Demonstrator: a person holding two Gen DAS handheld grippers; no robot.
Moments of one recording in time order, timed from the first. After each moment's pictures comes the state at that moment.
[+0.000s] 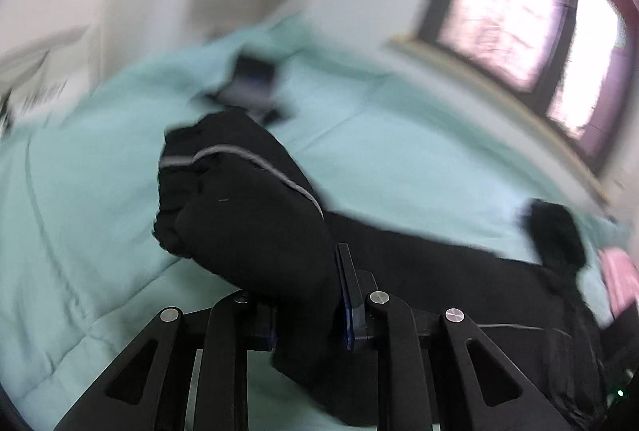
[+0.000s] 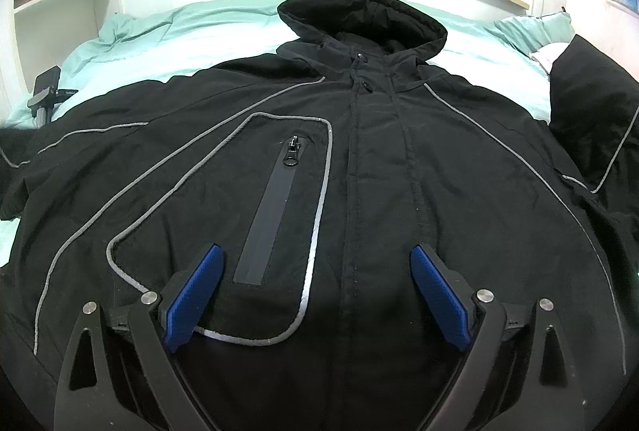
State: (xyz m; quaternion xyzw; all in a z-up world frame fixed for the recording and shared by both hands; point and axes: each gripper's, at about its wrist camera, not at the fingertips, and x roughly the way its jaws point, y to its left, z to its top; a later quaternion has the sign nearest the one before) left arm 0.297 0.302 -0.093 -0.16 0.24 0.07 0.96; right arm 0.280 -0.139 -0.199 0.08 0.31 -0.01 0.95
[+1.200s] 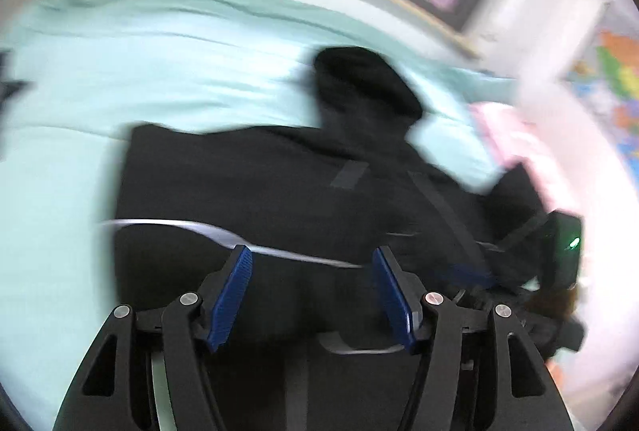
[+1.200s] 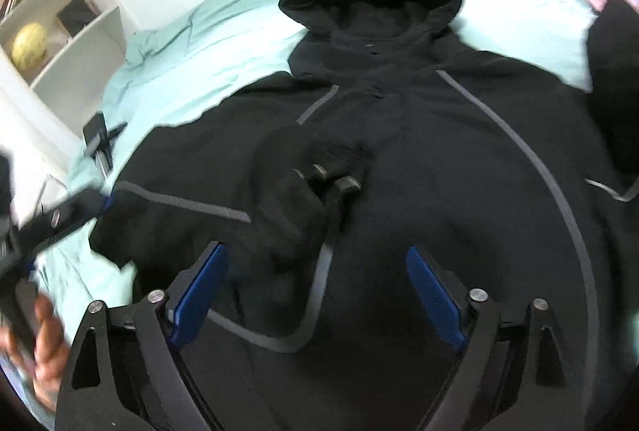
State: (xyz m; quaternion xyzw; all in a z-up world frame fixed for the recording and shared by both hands) left arm 0.317 0.020 -0.082 -0.08 0.41 -0.14 0.90; right arm 0.330 -0.193 -0.144 0.22 0.41 0.10 0.88
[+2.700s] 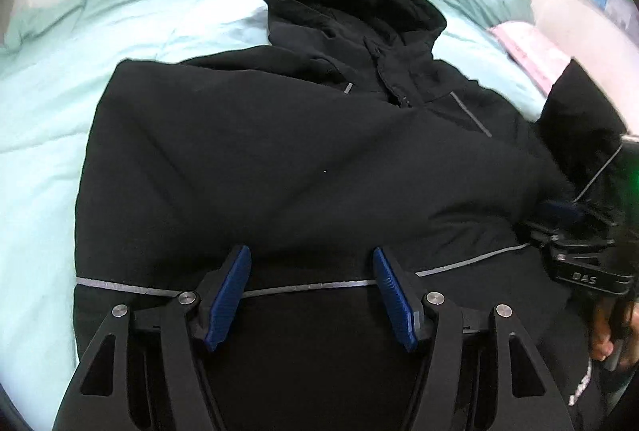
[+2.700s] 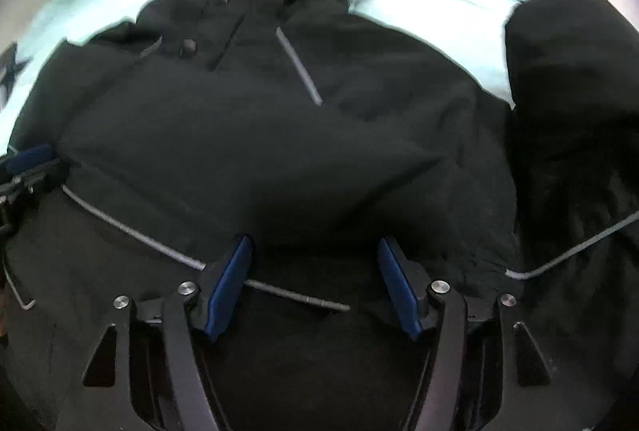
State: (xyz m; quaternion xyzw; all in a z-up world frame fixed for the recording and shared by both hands) left arm 0.368 -0.096 -0.200 0.05 0.43 -0.15 0.89; right arm 0.344 -0.281 -0.209 0.04 0.44 0.01 0.90
